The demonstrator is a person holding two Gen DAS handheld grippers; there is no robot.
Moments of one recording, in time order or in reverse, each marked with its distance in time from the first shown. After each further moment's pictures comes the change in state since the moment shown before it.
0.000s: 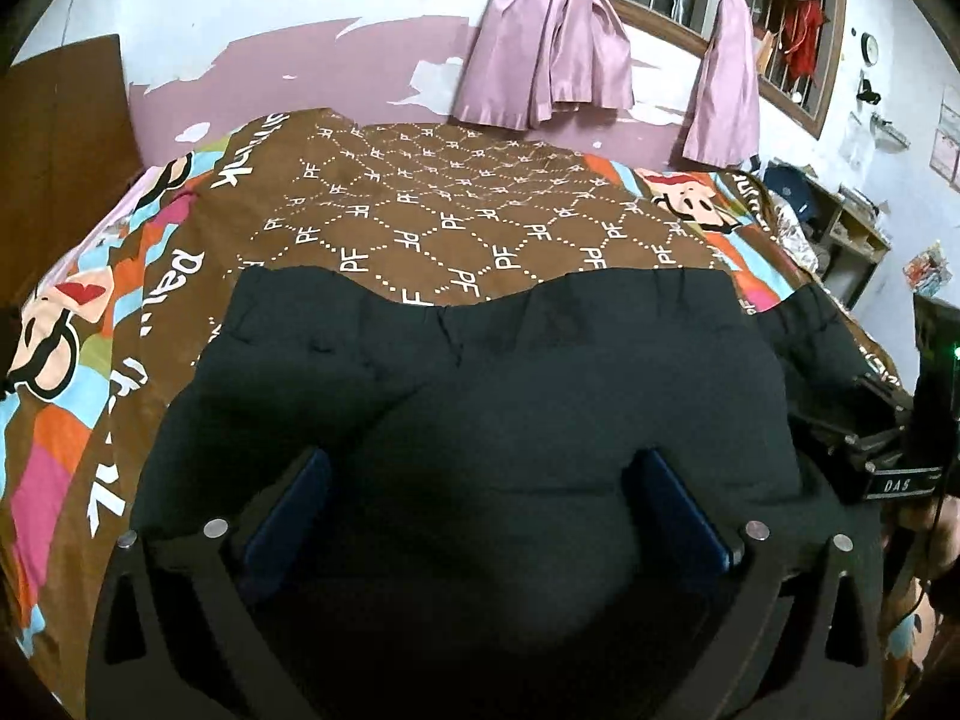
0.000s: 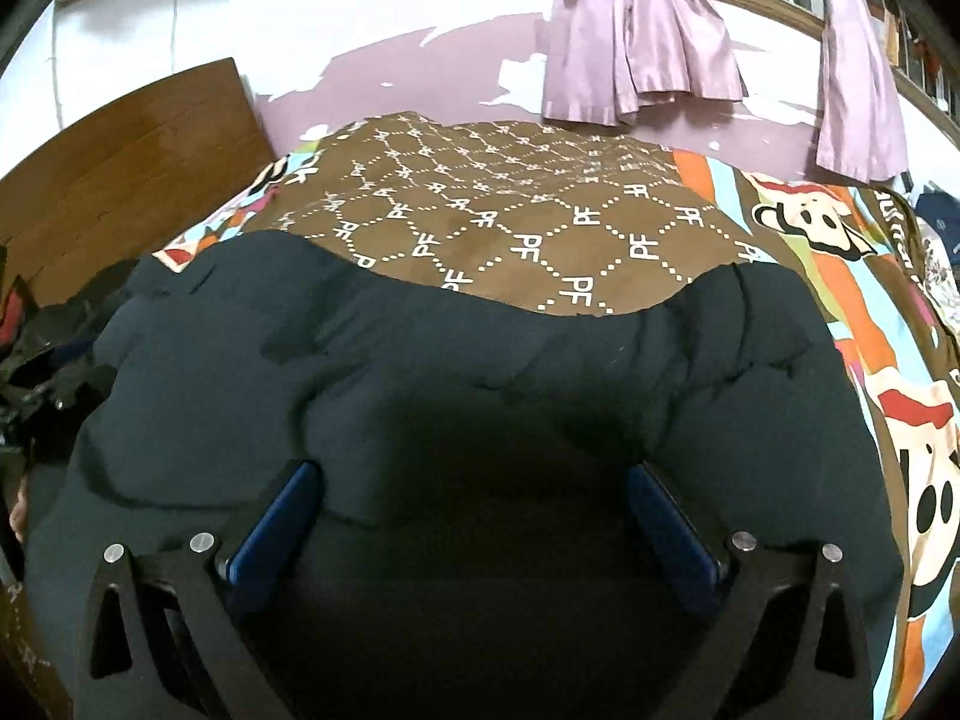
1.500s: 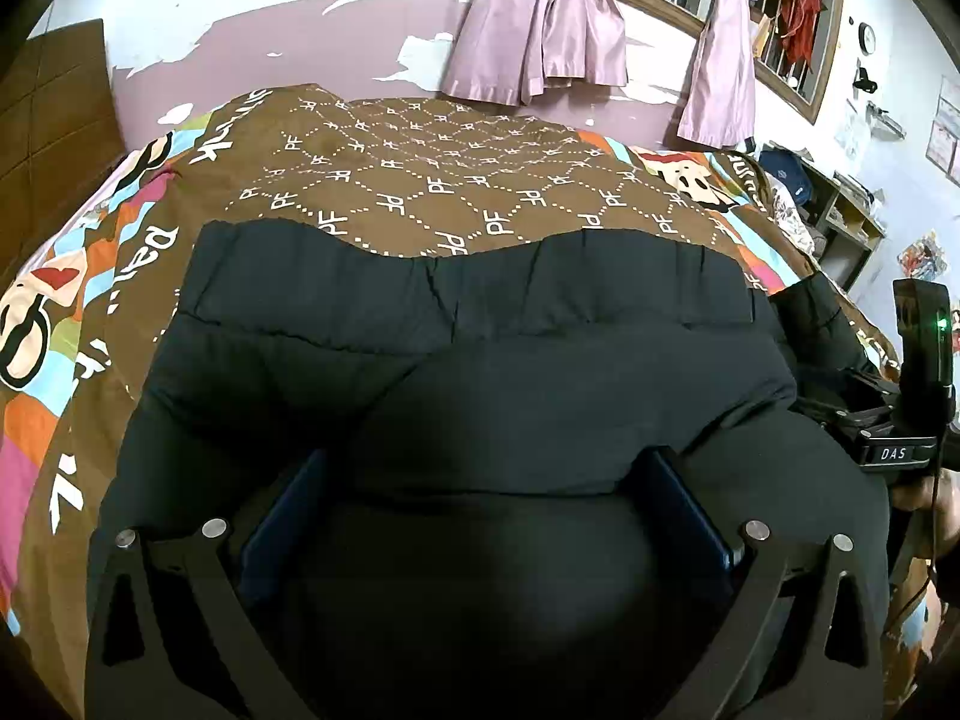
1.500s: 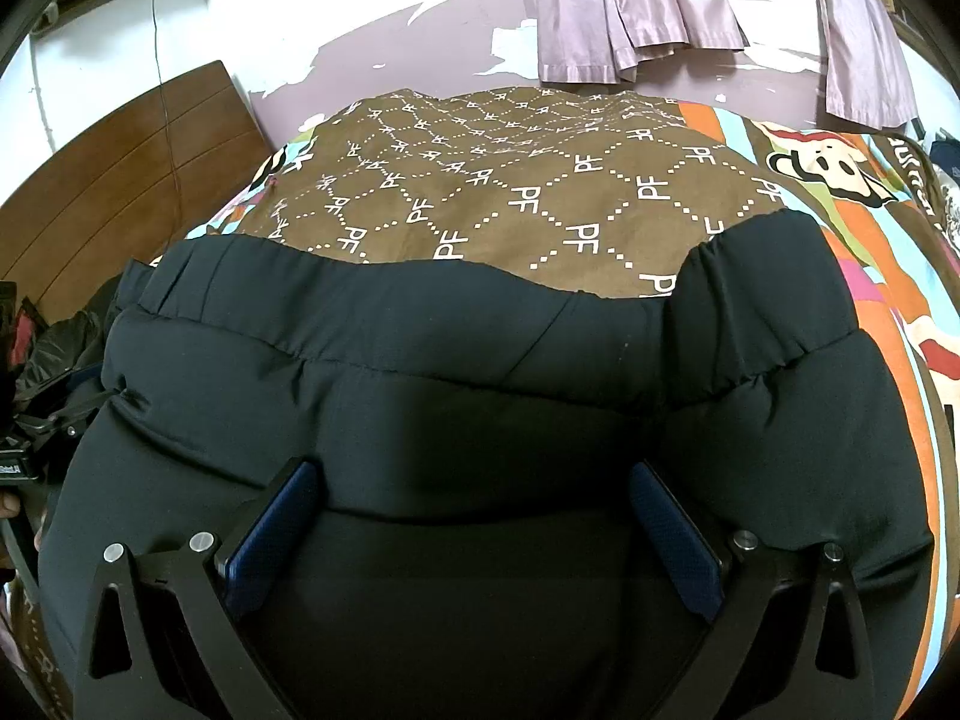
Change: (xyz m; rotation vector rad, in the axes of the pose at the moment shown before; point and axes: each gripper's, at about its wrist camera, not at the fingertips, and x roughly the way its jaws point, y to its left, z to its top) left arm 0.028 0.001 -0.011 -0.002 0.037 -0.033; right arm 0.020 -0.016 -0.011 0.066 0.042 0.083
